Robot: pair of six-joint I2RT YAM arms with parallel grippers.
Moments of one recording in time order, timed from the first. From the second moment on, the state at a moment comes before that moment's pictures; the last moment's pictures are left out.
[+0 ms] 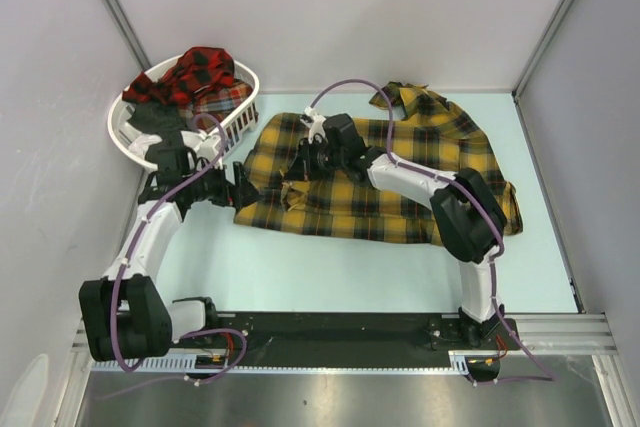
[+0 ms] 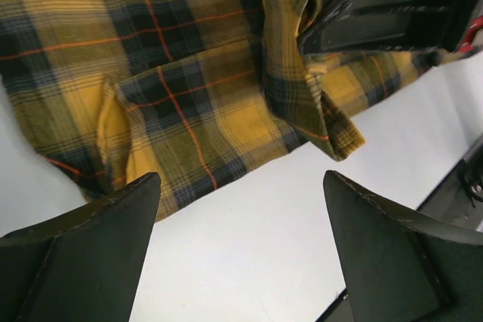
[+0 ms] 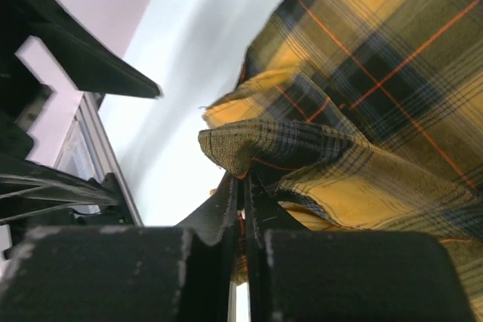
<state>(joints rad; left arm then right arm) 0.08 1.20 0.82 -0.43 0.78 0.04 0.72 1.97 1.48 0.02 -0.48 0.53</state>
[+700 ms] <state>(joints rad) -0.29 1.40 0.99 -0.67 0.55 0.56 0.03 1.67 1.46 -1.01 -0.60 -0.45</state>
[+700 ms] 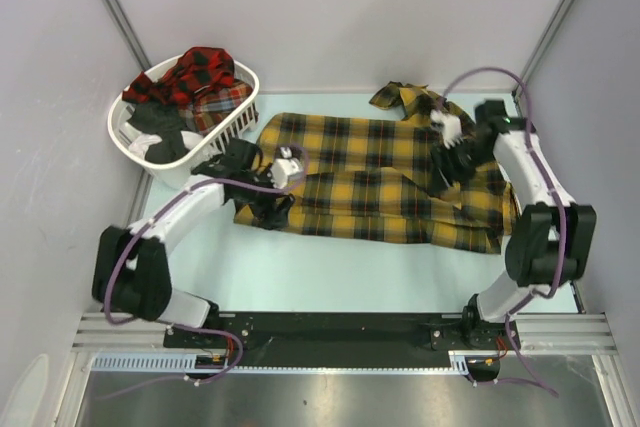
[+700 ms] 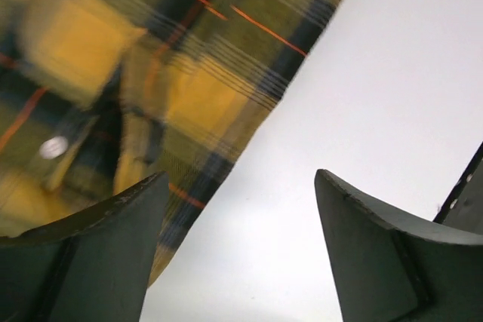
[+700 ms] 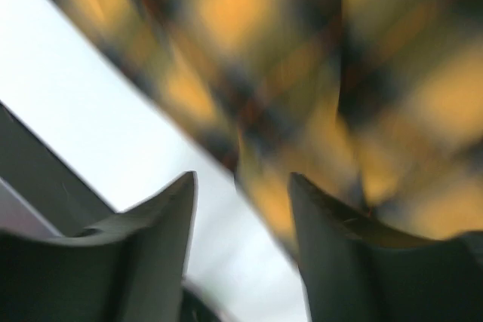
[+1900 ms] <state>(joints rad) -0.19 1.43 0.83 -0.66 0.35 1.21 -0.19 1.20 0.65 -0.85 -0.32 -1.09</state>
